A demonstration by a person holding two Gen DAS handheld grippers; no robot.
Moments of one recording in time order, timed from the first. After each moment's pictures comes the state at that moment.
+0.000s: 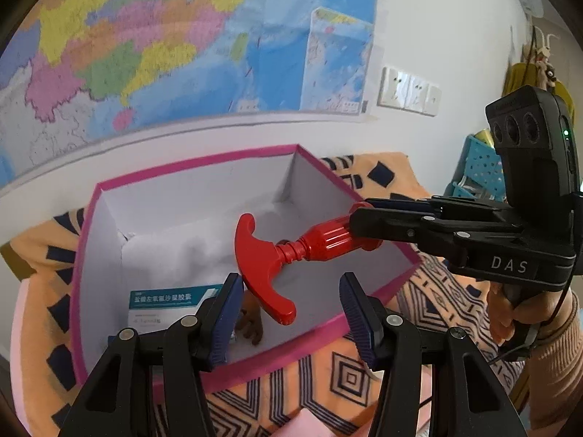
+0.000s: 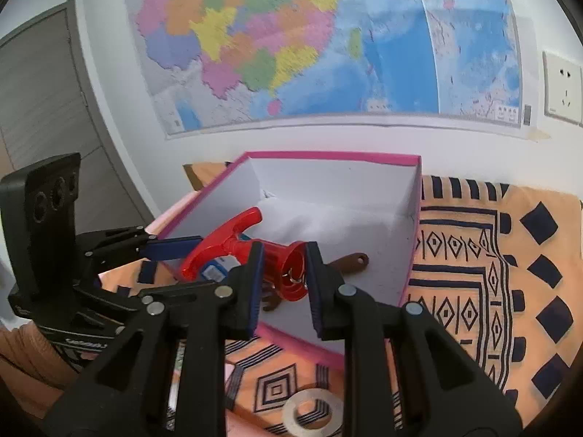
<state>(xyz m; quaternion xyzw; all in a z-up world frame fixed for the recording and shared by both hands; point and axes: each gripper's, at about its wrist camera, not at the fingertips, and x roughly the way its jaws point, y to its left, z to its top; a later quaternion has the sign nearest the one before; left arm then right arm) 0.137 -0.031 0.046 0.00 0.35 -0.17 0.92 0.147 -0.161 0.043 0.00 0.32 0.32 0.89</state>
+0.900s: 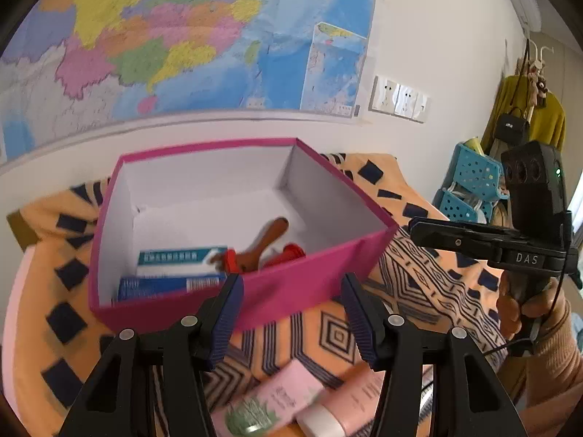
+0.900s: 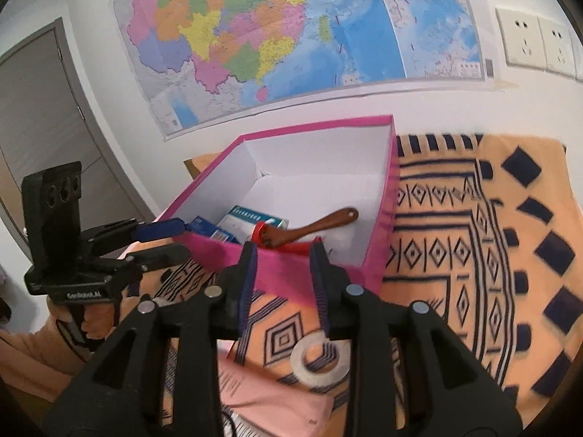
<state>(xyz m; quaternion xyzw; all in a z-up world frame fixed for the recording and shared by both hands) 0.072 -0.007 0.042 -0.03 0.33 -0.18 0.93 0.093 -0.204 0.030 0.06 0.33 0.32 0.89</state>
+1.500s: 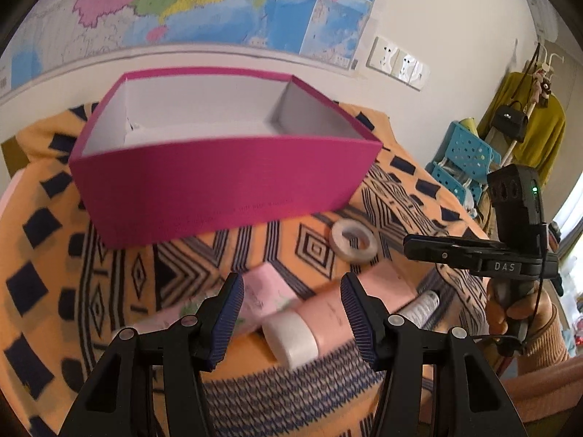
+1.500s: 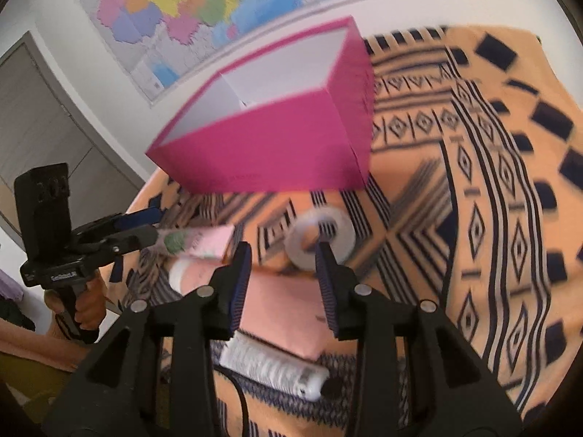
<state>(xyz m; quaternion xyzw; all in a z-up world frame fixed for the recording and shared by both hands) 0.026 -0.010 -0.010 -0.07 0.40 -0.19 0.89 0.046 -0.231 -0.040 0.10 0.43 0.28 0.85</state>
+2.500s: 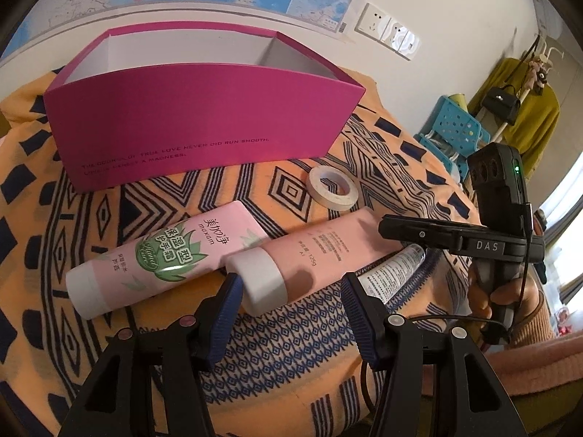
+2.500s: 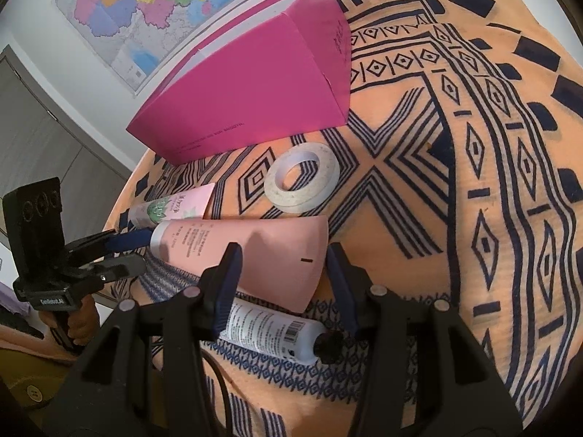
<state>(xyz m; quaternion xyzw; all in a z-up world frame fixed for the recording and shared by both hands) 0.011 -0.024 -0.035 -0.08 0.45 -0.22 0.86 0.032 -0.233 -0.071 0.12 0.47 0.27 0.83</state>
